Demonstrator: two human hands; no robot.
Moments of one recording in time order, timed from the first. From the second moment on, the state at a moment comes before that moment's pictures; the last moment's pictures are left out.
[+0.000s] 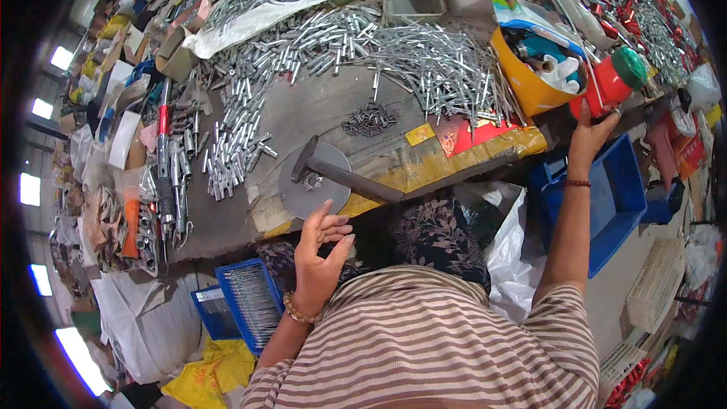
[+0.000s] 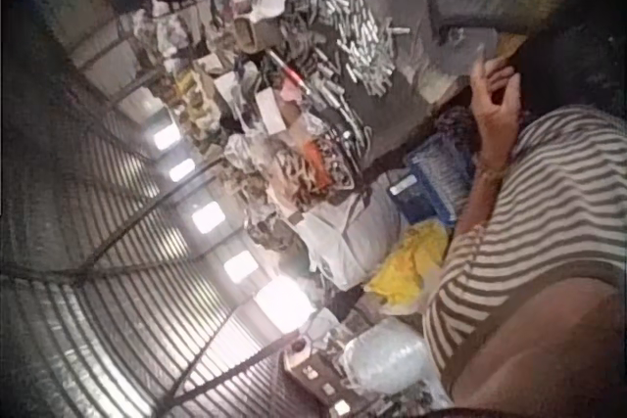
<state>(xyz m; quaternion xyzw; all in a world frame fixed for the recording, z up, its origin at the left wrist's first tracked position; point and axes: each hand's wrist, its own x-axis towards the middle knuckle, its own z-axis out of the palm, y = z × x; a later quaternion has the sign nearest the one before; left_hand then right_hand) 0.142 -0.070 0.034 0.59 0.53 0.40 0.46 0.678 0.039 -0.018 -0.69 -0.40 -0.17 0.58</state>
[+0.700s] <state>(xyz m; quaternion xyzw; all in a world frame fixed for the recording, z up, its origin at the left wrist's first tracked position) 0.038 -0.025 0.024 0.55 0.62 0.54 0.13 0.455 0.036 0.068 -0.59 -0.66 0.01 0.46</state>
